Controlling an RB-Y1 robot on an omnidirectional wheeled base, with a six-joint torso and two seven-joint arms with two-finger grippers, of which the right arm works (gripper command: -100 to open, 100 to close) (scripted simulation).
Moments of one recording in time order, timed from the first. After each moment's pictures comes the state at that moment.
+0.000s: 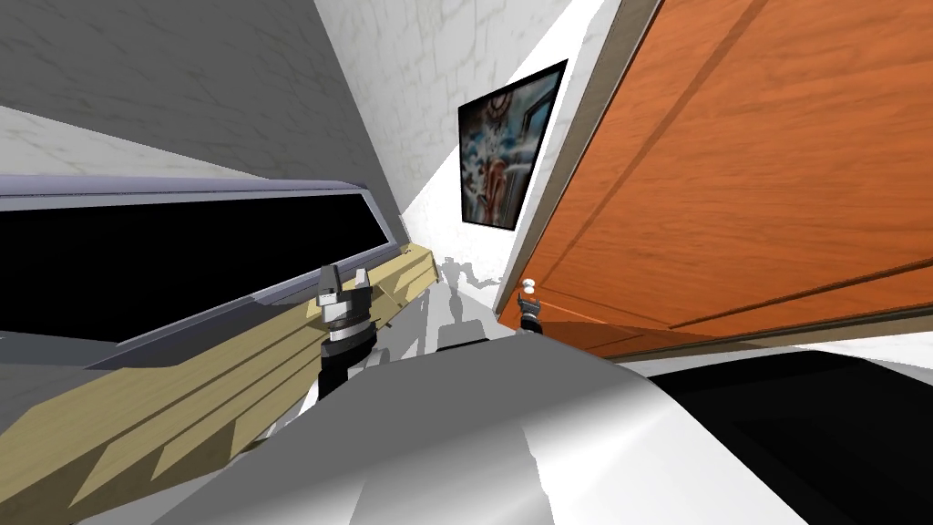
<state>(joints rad) 0.09 -0.21 -0.04 -0.83 -0.74 -0.84 -1.27</state>
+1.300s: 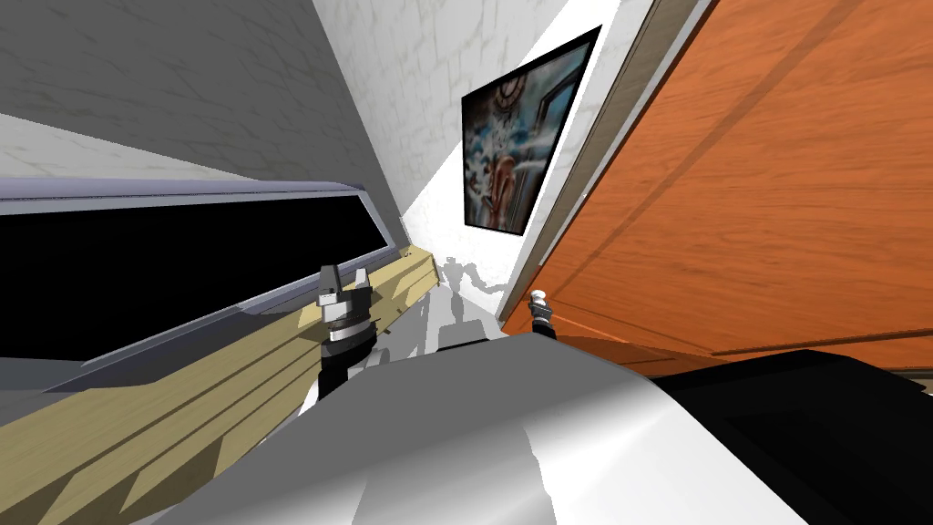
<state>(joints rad) 0.12 -0.32 -0.03 -0.77 -0.74 -0.87 -1.39</state>
